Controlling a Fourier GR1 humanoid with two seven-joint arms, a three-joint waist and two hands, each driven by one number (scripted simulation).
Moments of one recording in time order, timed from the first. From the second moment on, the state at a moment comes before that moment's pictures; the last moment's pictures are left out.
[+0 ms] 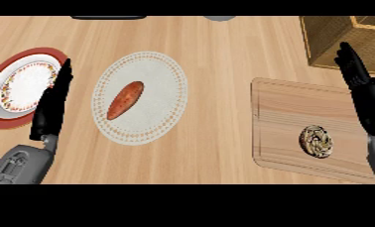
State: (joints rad) left arm -0.21 0.51 -0.25 -1.32 0.13 0.42 0.08; right arm -0.17 -0.57 0.08 -1.51 -0.16 -0.15 -0.04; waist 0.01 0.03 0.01
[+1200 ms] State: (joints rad) left arm 0.01 0.44 -0.23 -1.37 0.33 0.24 0.14; right arm -0.25 -0.84 0.14 -1.97 -0.14 0.65 -0.39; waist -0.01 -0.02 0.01
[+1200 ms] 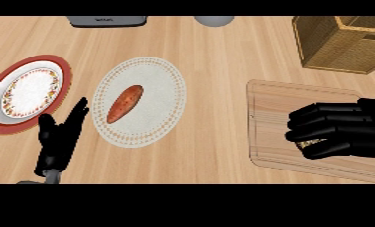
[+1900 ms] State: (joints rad) left arm 0.02 0.42 -0.24 -1.40 0.31 0.22 0.13; right arm -0.41 -1.30 -0.06 -1.88 -0.03 0.75 -0.45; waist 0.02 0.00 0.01
